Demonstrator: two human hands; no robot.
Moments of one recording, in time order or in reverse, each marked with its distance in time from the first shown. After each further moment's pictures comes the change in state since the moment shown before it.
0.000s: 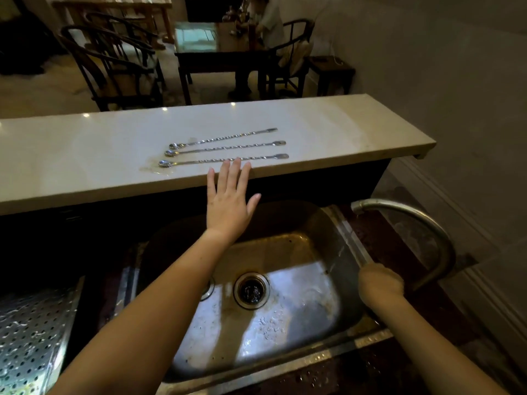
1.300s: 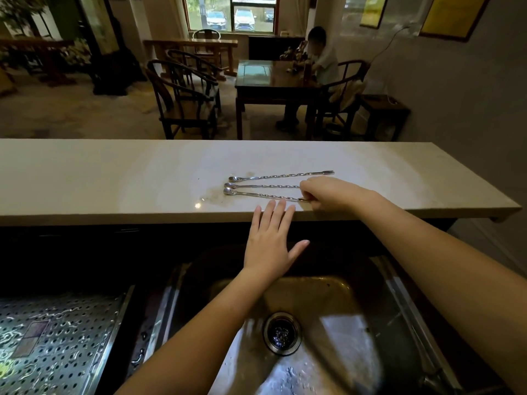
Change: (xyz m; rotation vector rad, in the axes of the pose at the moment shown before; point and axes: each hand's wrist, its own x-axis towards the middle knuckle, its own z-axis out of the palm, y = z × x) left_hand -0.006 -0.013 -0.021 -0.061 -0.039 -0.034; right_hand 0.075 -0.149 -0.226 0.019 0.403 -0.981
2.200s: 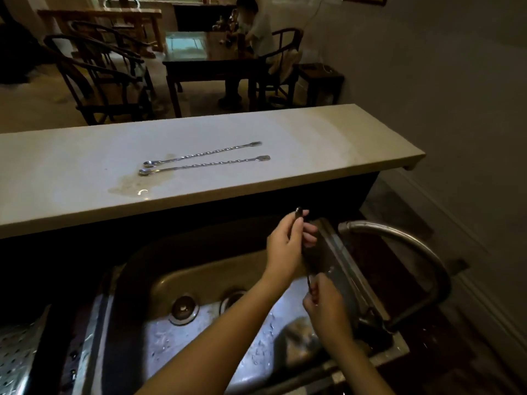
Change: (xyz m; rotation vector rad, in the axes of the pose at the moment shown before) left_hand -0.018 0.145 0.010 -1.542 -0.187 -0.292; right_hand -0.205 -0.049 0.201 0.797 0.373 0.887
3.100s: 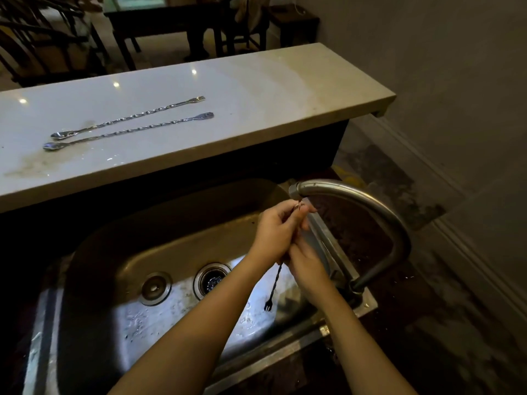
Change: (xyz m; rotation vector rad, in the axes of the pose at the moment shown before) left_hand 0.001 -0.039 0.053 0.191 -0.240 0.009; right_hand 0.026 0.021 -0.024 0.711 -0.268 0.161
